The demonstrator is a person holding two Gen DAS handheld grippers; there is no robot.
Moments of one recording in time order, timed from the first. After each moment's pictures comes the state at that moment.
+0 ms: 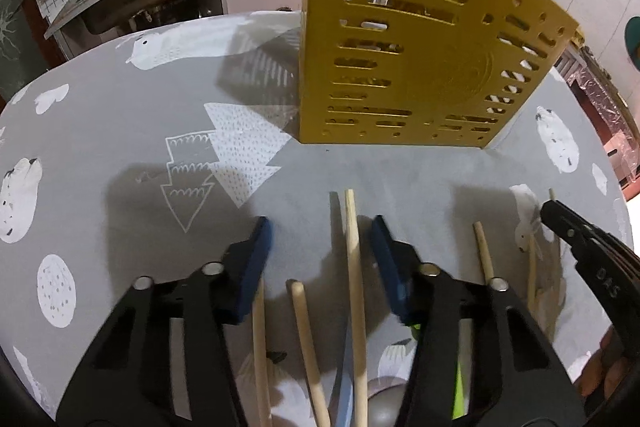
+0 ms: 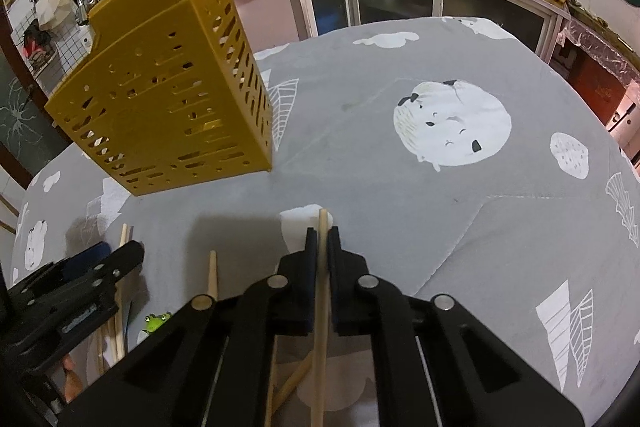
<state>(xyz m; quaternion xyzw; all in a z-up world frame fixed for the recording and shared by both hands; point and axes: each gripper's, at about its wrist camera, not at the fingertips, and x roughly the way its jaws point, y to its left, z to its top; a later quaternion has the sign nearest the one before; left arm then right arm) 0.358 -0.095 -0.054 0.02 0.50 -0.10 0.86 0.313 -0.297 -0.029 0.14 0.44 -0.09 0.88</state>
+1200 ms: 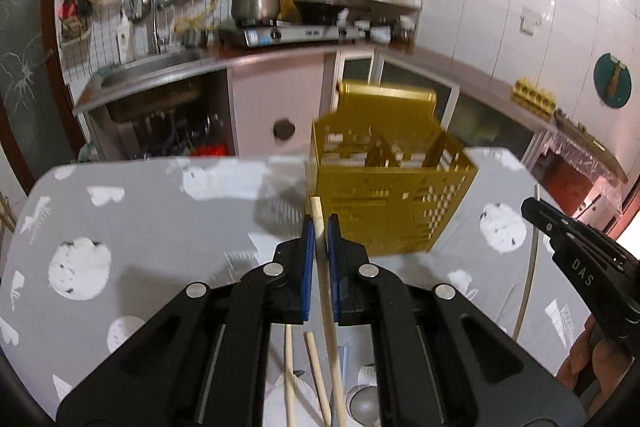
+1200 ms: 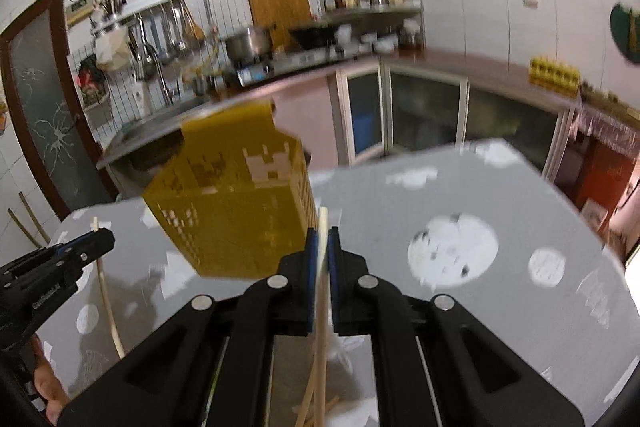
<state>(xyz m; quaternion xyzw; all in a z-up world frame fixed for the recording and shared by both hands) 0.309 -0.074 0.068 0.00 0.31 -0.11 0.94 0.277 -0.287 0.071 0.09 0.25 -0.05 0.96</state>
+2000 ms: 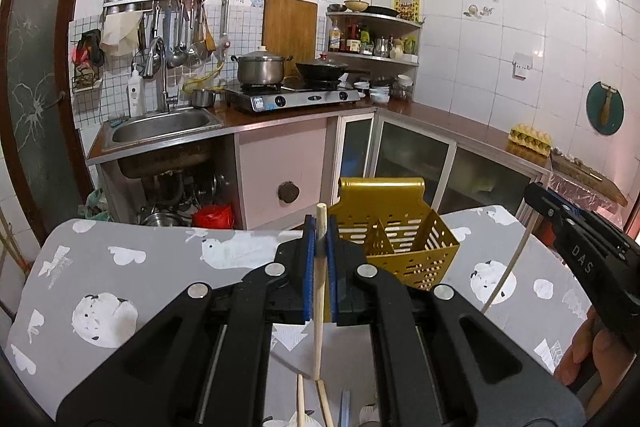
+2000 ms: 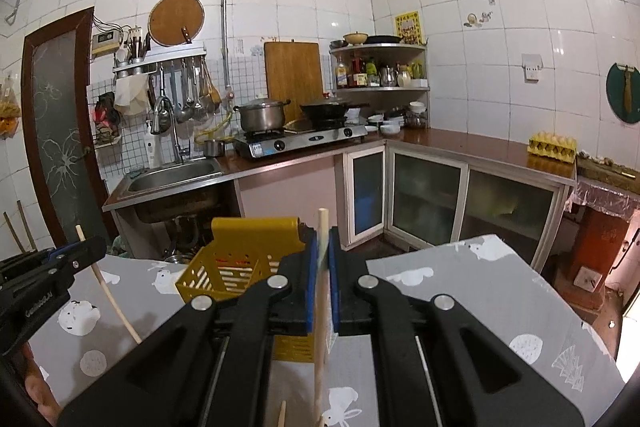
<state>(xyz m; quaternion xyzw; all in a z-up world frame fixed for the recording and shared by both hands) 0.297 -0.068 0.117 -0.01 0.21 -0.11 0.97 0.269 -0.274 0.135 0.05 0.14 -0.05 0.99</state>
